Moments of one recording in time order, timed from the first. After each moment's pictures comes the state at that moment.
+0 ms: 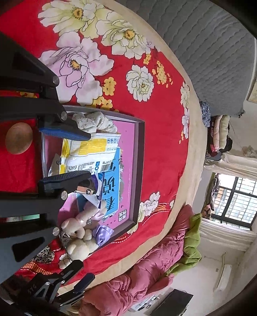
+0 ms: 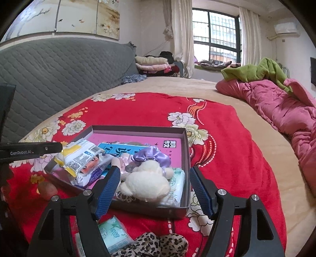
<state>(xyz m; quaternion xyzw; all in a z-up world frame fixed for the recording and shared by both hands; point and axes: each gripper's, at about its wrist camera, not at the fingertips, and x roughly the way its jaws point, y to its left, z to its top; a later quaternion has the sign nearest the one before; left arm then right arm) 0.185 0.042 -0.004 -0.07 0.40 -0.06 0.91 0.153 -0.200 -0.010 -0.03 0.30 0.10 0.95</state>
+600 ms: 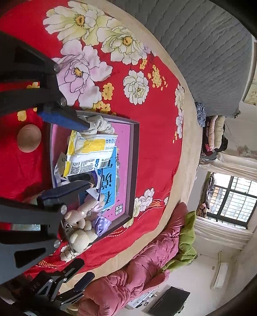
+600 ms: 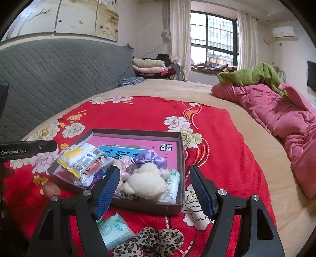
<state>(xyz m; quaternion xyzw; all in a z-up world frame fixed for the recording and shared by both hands) 0.163 0.047 0.017 -0.08 0.39 -0.06 0.92 0.134 -0.200 0.011 -0.04 0.29 0.08 0.95</state>
